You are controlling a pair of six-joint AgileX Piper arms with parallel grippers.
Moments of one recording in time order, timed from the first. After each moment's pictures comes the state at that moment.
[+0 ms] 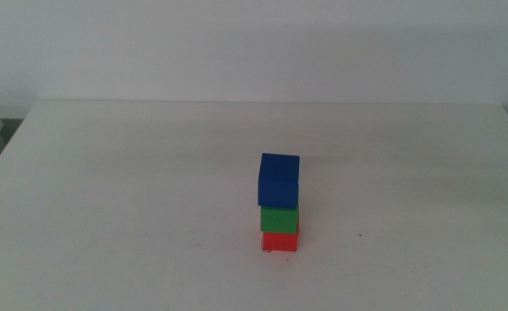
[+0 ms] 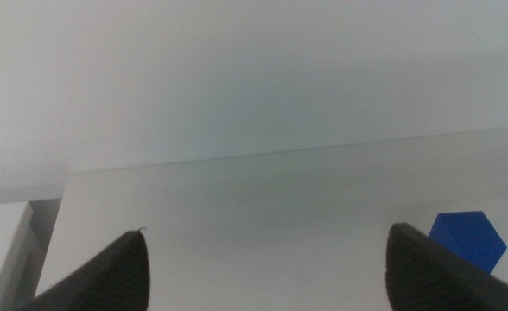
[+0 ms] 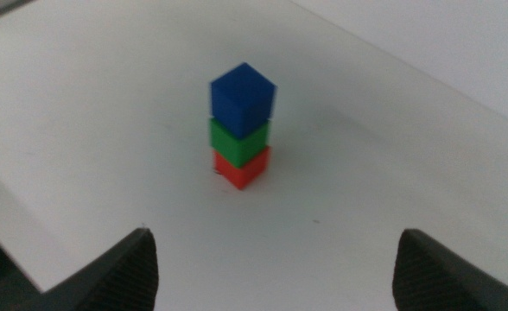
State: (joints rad) left arm -0.04 0.51 -0.96 -0.23 0.85 0.16; right arm 1.04 0.66 -1.04 -0.39 1.11 0.32
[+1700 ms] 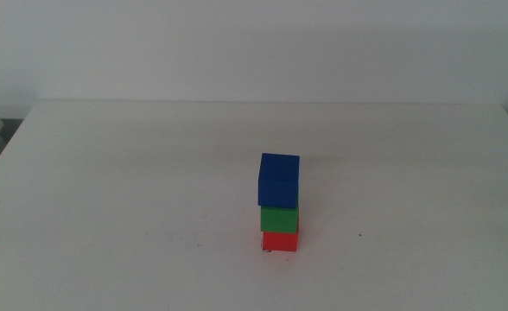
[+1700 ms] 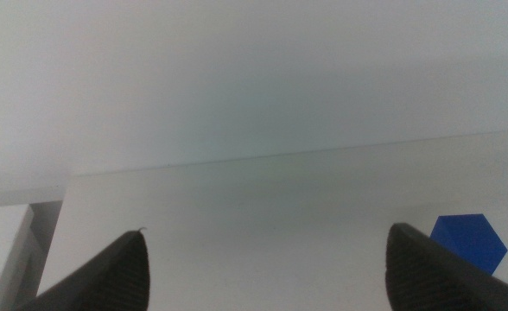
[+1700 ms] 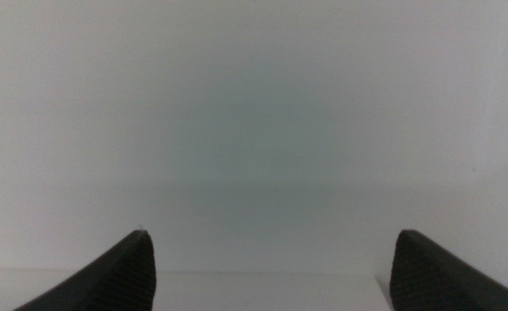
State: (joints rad) left arm -0.04 0.51 -0.96 -0.23 0.85 0.16; right arm 0.00 0.23 -0.49 -0.04 0.27 0.01
